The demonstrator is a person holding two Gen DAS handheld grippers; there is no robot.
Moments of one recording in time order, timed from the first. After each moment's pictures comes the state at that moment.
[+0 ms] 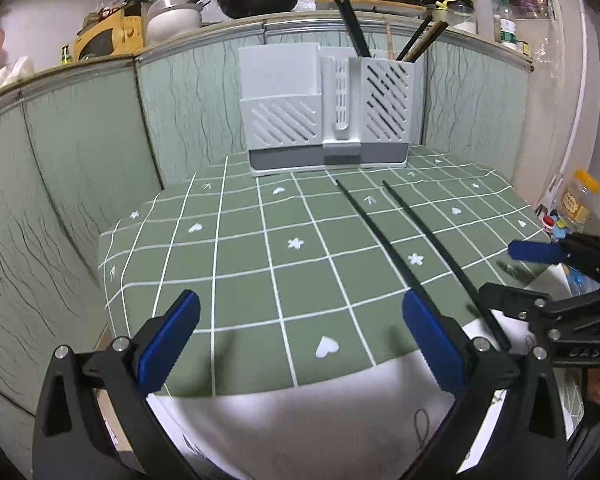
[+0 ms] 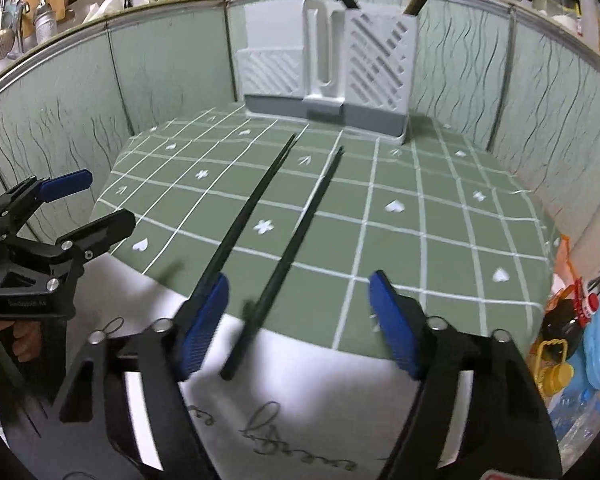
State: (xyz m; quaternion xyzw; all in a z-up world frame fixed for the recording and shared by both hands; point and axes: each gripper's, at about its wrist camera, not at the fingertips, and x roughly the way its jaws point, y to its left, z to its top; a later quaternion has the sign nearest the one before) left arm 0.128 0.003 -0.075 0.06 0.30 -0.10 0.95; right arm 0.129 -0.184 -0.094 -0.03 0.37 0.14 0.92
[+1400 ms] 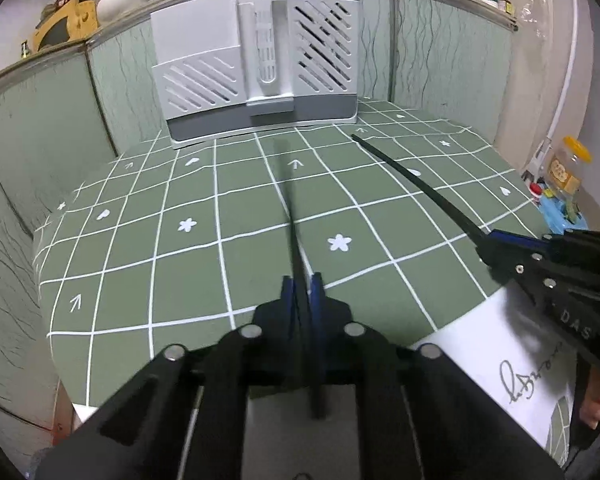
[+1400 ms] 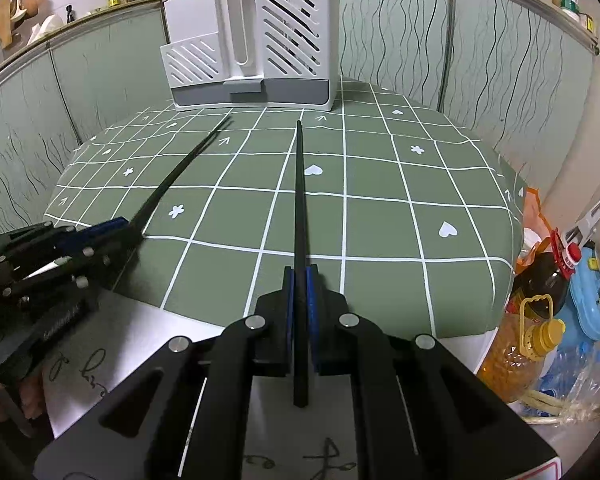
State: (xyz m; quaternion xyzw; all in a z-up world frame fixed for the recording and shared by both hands) left arm 0.154 -0.065 -0.106 0.08 0.36 -0.14 0.92; right arm 0.135 -0.229 -0.110 0.01 0.39 0.05 0.92
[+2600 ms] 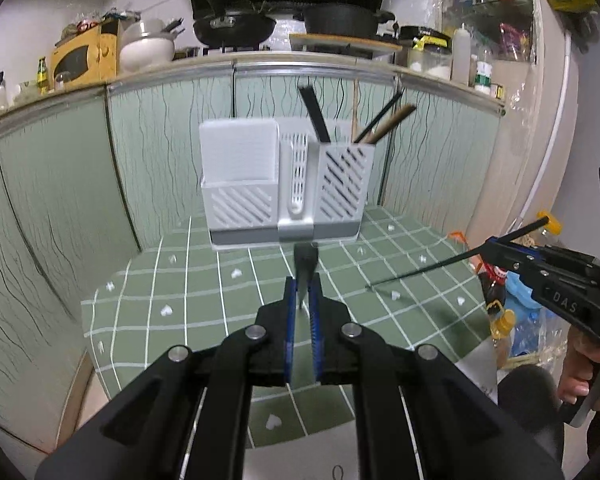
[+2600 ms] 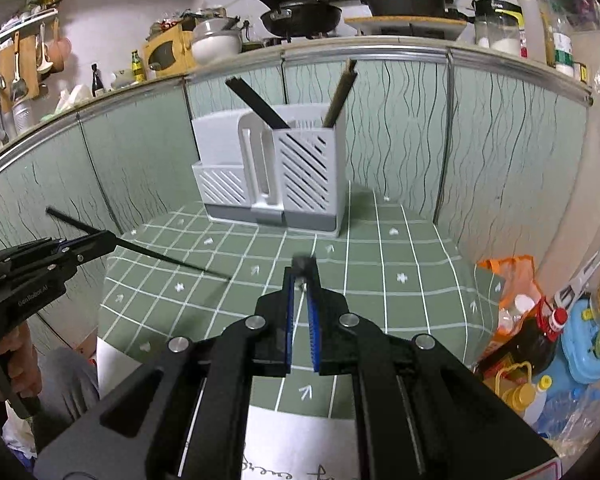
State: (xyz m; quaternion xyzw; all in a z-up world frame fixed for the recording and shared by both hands) left arm 0.146 -0.019 0.025 0.03 0.28 -0.17 0.95; right arm 0.126 -0.241 0.016 0.03 0.28 0.09 0.96
